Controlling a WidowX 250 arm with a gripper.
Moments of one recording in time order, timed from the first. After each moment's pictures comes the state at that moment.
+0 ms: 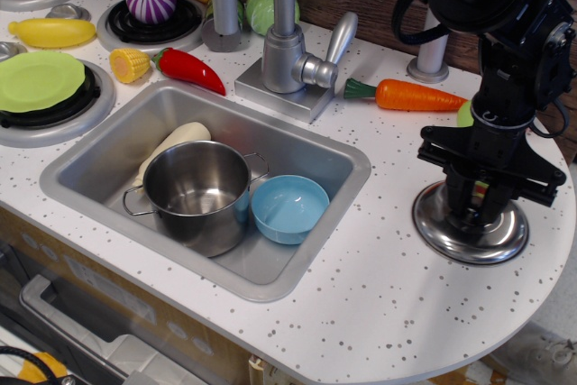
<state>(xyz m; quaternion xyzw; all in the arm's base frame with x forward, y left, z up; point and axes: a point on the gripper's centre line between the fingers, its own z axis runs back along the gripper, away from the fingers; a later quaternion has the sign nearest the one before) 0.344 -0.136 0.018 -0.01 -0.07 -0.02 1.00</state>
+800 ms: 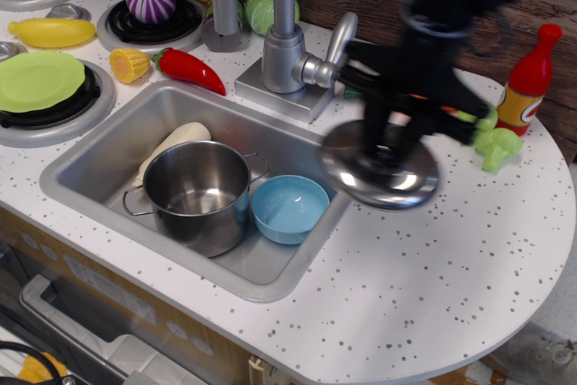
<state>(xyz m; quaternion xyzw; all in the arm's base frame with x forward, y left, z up) 0.296 -0.059 0.086 0.06 -0.03 -0.03 1.00</state>
